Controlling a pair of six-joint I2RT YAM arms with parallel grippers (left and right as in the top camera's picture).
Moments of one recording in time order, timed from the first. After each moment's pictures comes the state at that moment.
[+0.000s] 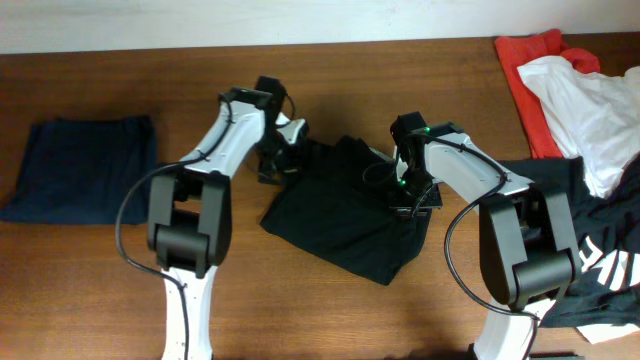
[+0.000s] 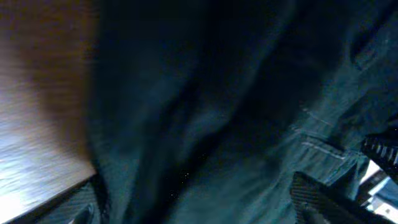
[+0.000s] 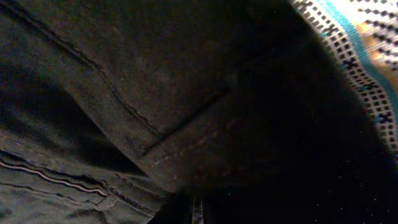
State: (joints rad) left arm -0.30 2.33 1.85 -1.13 0.50 -0.13; right arm 0.24 1.99 1.33 -1.01 -0.13 0.21
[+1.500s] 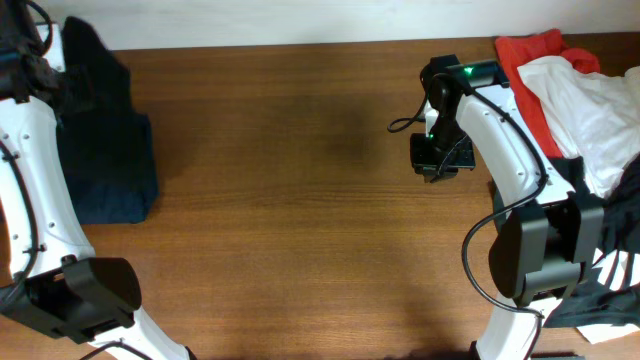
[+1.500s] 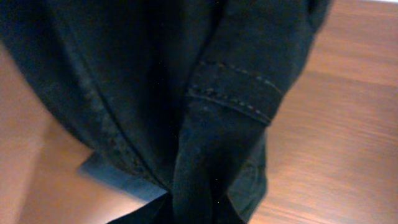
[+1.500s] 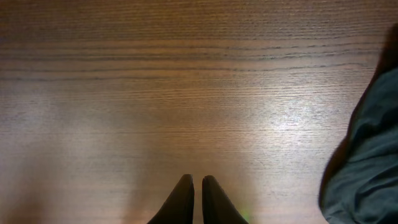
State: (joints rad) left arm 0.30 1.94 2.20 -1.23 -0.12 0.12; right arm 0.16 2.00 1.79 -1.47 -0.06 0.23
